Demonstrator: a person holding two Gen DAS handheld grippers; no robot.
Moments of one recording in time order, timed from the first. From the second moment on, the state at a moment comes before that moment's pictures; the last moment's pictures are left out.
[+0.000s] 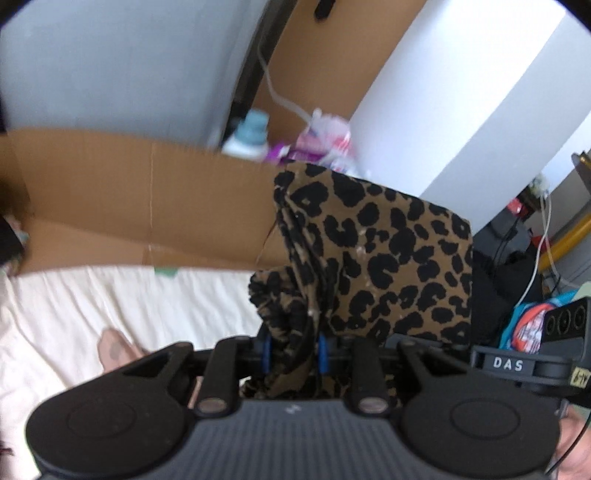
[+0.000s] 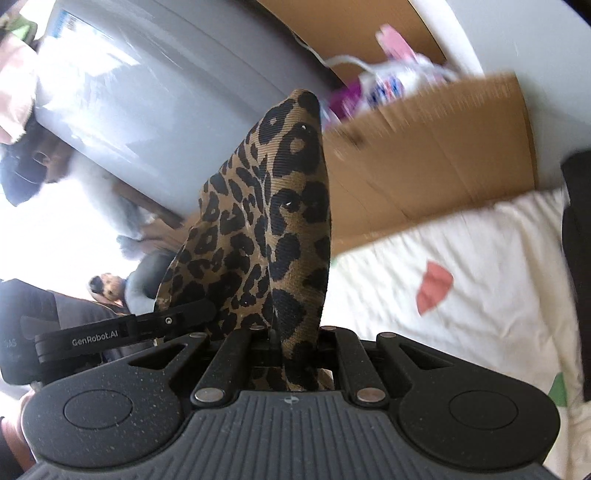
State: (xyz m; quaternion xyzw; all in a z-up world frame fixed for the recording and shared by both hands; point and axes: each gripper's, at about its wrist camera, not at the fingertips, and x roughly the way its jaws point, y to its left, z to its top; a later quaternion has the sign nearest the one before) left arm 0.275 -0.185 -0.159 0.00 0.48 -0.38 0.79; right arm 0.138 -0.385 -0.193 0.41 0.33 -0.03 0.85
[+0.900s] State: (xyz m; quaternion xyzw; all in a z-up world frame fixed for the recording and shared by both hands) left arm 0.158 -0.203 0.112 -0.06 0.37 -0.34 0.86; right arm 0.087 -0.375 0.136 0.27 0.26 0.00 0.93
